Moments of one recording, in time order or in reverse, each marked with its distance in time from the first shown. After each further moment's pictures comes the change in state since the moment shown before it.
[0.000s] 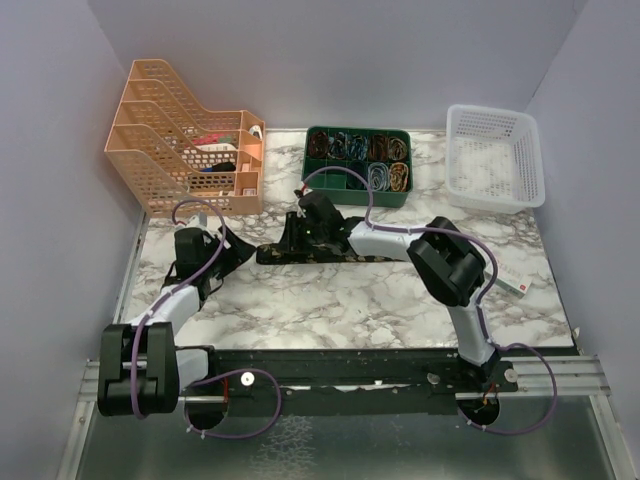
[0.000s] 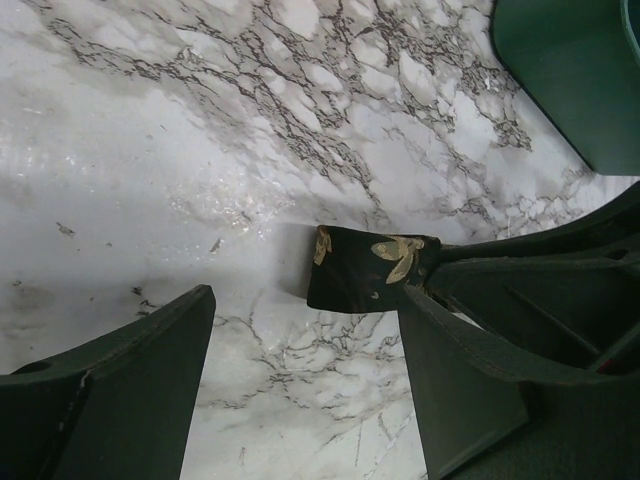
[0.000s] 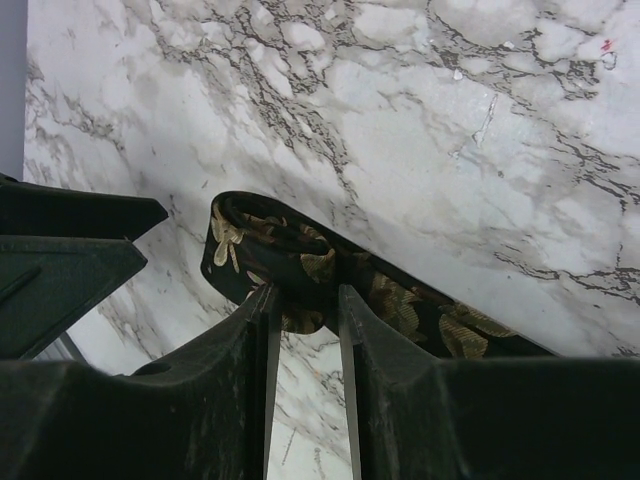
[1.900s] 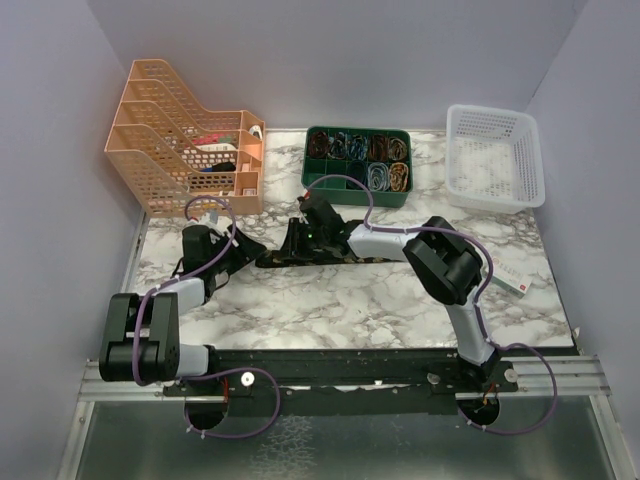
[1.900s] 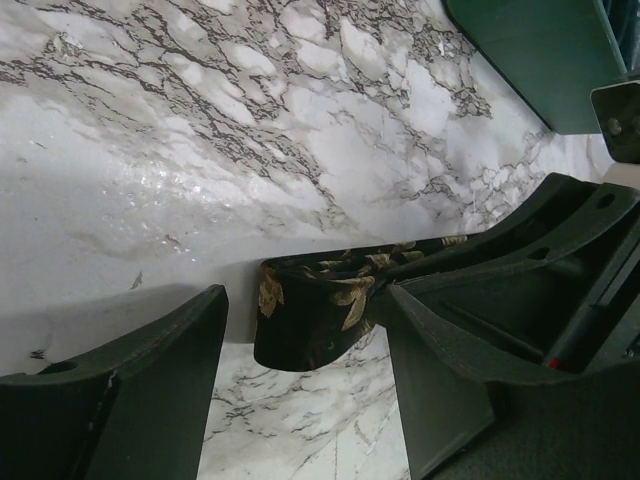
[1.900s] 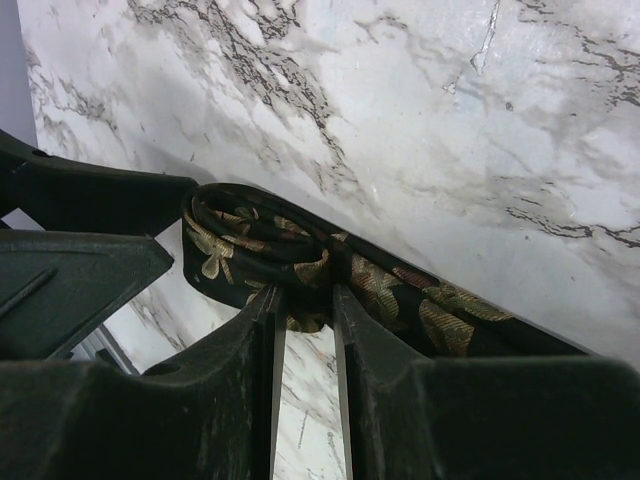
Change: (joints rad) left arm -0.040 0.188 0.004 0.210 0.129 -0.028; right arm -0.006 0.027 -0.026 -0.002 -0.064 0.116
